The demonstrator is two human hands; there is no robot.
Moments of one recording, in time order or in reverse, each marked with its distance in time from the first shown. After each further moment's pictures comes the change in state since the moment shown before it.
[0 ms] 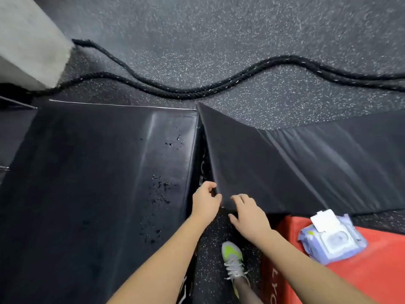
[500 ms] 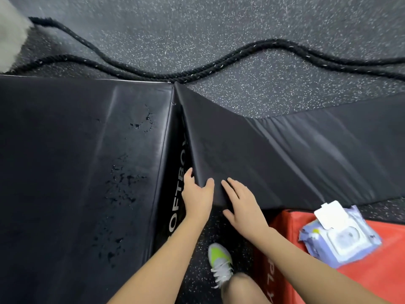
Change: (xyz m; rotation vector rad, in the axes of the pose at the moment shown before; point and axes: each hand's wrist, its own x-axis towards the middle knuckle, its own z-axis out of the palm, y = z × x) left_hand 0.059 -0.046 0.088 -0.386 0.225 -0.094; right_hand 0.050 0.087 0.094 -0.022 0.232 -0.173
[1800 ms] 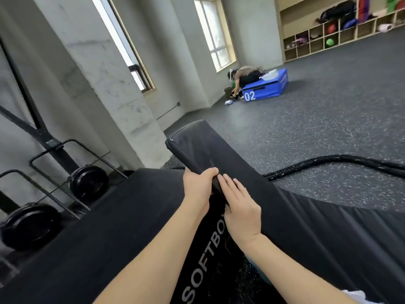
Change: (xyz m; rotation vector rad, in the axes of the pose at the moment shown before) left_hand -0.223 0.172 0.022 -0.531 0.274 0.588; right_hand -0.056 -0.032 -0.189 0.322 0.874 -0.515
